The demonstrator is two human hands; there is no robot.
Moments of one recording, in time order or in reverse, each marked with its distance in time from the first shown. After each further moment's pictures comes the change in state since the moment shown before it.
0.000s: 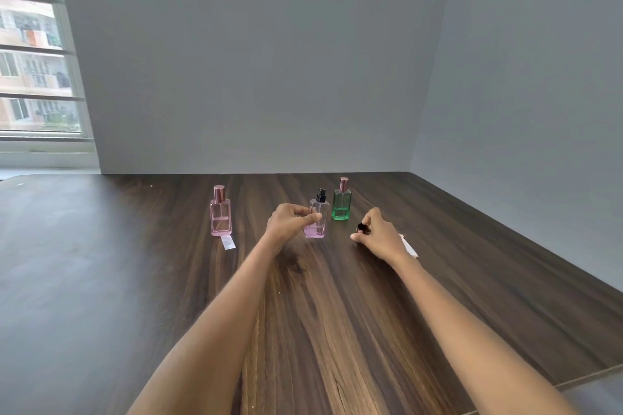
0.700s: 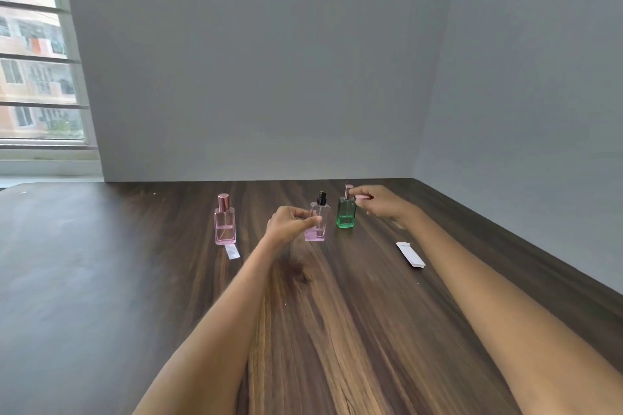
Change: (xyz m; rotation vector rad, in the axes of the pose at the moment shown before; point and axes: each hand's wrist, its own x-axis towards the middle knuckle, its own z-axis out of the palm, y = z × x) left_hand 0.010 0.000 -0.013 0.040 -0.015 0.024; right_hand 0.039 -0.059 -0.050 0.207 -0.253 -0.064
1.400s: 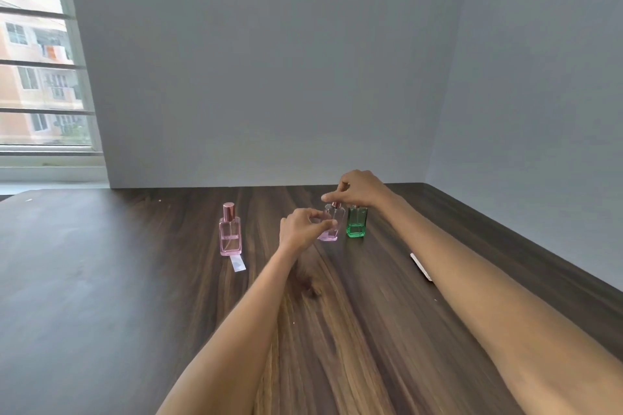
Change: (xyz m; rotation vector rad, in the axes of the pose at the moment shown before) left_hand 0.014 0.013 0.011 0.238 0.109 0.065; right_hand 0.050 -0.045 0.018 -0.468 0.115 -0.144
